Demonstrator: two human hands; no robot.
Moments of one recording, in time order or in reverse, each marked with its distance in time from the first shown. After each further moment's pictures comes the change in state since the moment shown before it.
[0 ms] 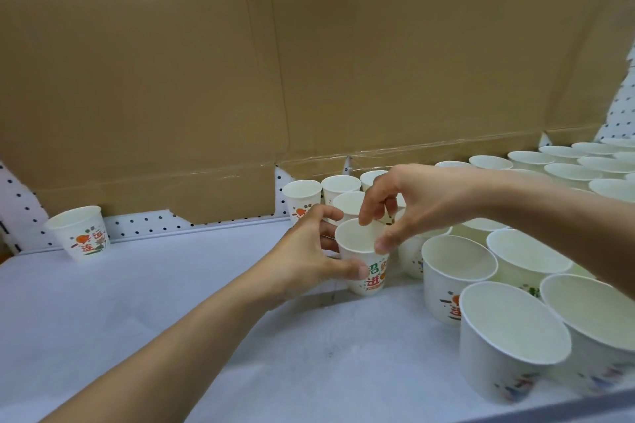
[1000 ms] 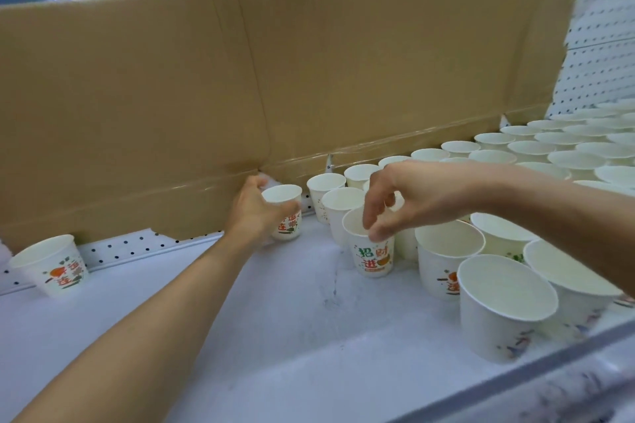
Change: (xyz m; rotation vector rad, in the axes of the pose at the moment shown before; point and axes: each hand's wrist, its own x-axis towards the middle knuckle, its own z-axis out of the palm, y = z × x) left_hand 0.072 -0.027 -0.058 0.223 0.489 -0.069; right_hand -0.015 -0.011 0.007 -0.041 0.044 0.087
